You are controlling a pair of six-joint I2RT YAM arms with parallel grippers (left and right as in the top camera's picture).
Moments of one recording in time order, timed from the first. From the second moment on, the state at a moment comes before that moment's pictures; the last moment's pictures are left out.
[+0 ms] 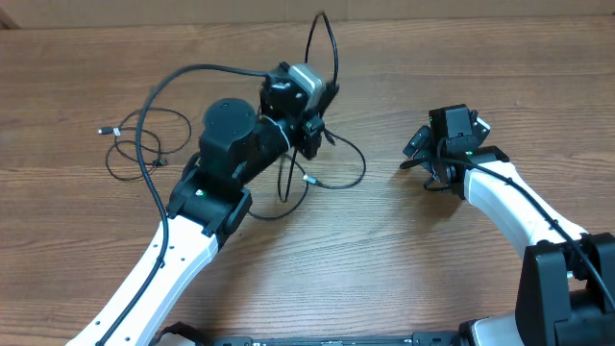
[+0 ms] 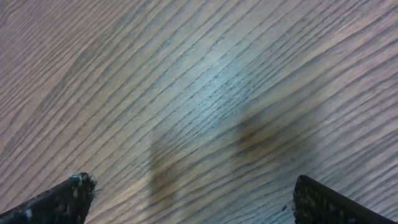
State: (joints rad) left arm -0.47 1.29 1.03 0.13 0.35 -0.01; right arm 0.16 1.63 0.96 -0.44 0.21 0.80
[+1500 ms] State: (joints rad) left arm -0.01 1.29 1.03 -0.03 1.45 0.32; right arm 0.43 1.81 0.95 -0.16 -0.56 0.85
